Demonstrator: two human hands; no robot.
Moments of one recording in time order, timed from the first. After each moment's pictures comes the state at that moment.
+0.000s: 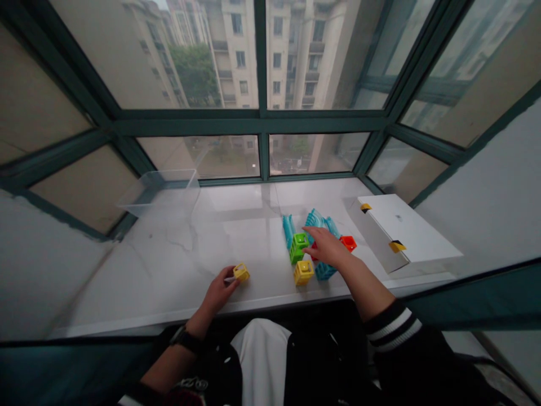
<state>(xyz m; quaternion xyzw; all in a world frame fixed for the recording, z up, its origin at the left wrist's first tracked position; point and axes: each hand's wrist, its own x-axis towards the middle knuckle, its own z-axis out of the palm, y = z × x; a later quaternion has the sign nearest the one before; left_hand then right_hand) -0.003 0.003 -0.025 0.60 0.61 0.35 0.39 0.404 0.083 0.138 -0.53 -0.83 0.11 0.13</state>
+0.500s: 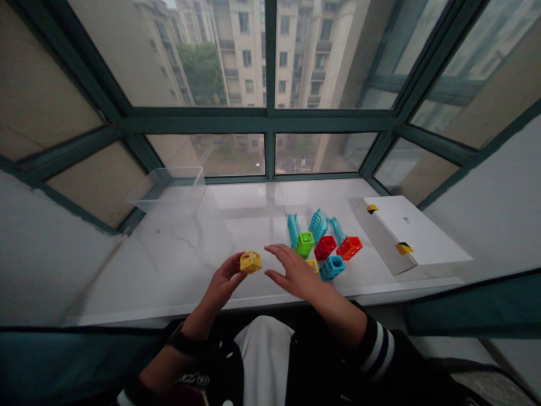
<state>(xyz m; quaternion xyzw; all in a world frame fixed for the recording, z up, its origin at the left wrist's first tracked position) 0.026 -0.010 0.068 0.55 0.46 0.47 0.51 0.288 0.007 0.145 -0.38 -0.84 0.23 0.32</state>
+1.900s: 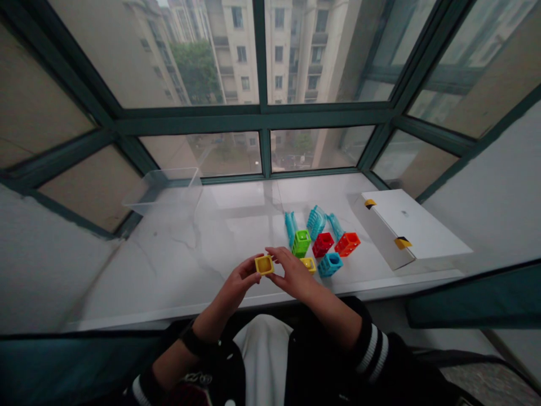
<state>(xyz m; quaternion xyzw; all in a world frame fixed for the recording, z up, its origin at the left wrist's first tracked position) 0.080 -0.010 0.090 0.46 0.38 0.46 0.66 0.293 0.006 0.116 -0.40 -0.80 0.27 0.35</state>
